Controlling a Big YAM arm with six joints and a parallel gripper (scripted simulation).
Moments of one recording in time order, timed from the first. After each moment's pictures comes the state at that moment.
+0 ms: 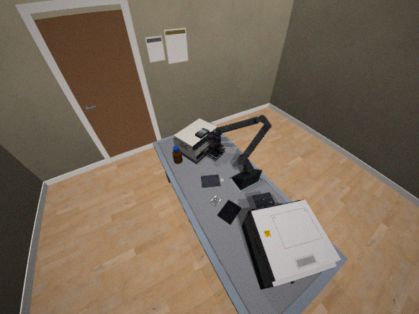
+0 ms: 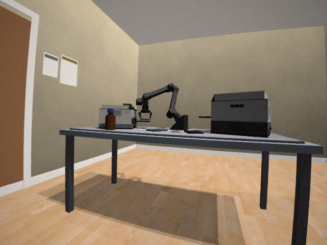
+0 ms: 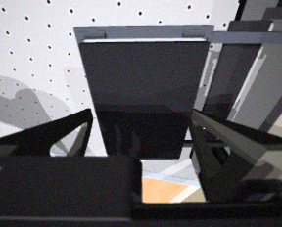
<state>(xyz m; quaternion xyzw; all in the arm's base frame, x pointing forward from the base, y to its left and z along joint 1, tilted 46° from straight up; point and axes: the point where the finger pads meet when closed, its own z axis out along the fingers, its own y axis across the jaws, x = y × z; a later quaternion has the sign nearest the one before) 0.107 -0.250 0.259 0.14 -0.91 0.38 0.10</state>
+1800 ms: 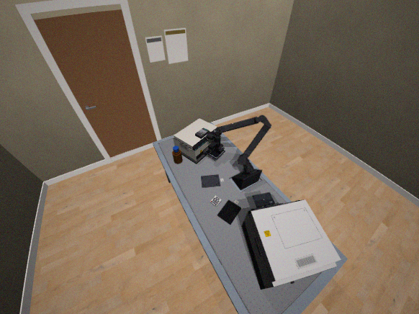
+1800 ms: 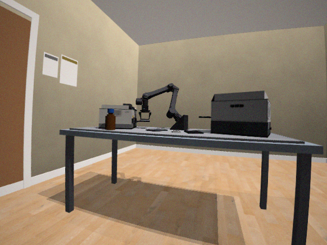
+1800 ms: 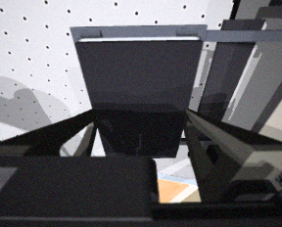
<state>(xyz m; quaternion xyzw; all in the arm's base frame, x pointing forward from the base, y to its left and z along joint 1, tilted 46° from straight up) 0.108 -0.251 0.264 0.13 -0.91 0.38 0.10</state>
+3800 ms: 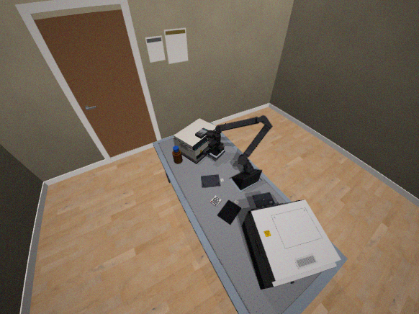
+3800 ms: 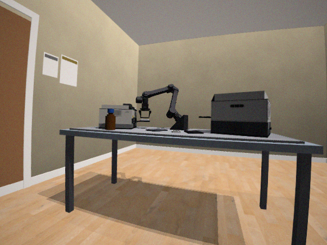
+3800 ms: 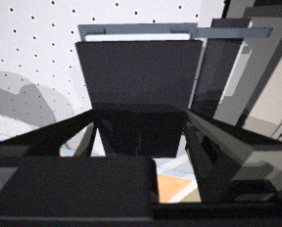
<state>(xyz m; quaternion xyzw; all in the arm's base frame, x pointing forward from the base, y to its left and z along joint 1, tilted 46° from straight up) 0.109 -0.239 0.277 0.14 -0.91 0.38 0.10</state>
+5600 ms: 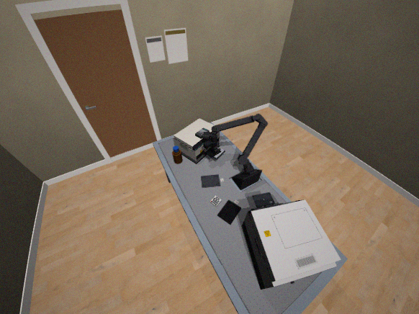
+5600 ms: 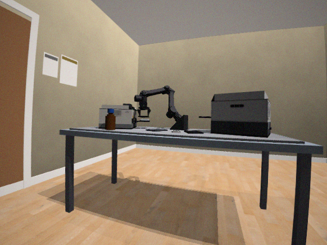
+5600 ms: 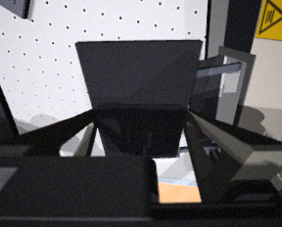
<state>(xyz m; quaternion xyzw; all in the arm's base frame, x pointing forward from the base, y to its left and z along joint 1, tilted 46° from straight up) 0.158 -0.227 0.273 0.07 -0.93 0.37 0.04</state>
